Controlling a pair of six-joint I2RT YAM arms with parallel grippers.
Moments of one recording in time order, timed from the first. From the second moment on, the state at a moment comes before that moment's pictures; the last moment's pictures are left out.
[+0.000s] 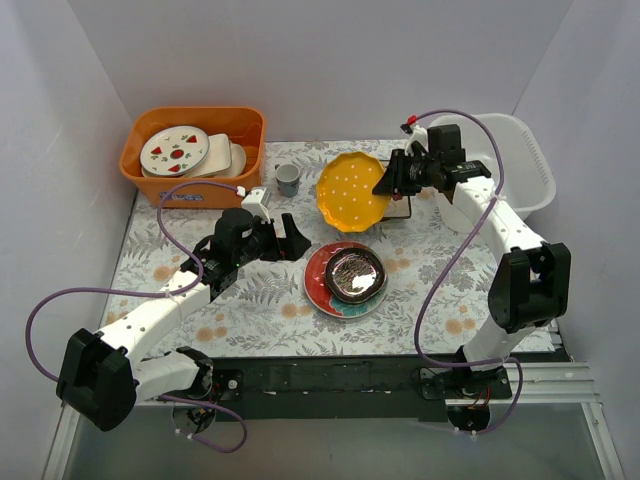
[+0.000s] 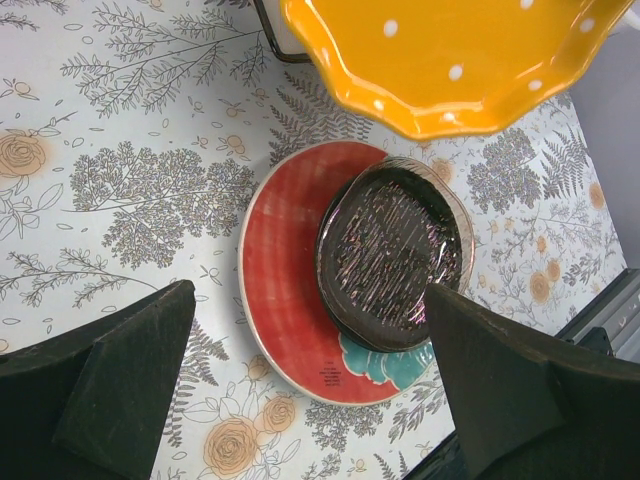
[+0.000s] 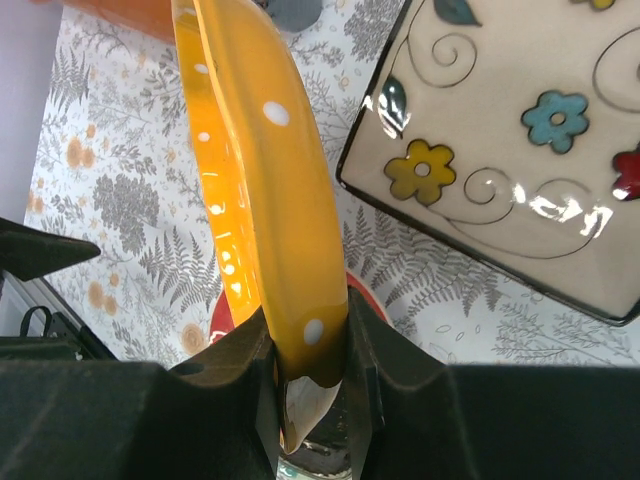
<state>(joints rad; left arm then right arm) -0.54 1.12 0.73 -0.05 0.15 -0.51 0.25 1.65 1.43 -0.47 -0.56 0.27</state>
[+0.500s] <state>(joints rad) -0.54 1.12 0.73 -0.05 0.15 -0.51 0.15 1.79 1.70 -0.57 -0.54 0.26</state>
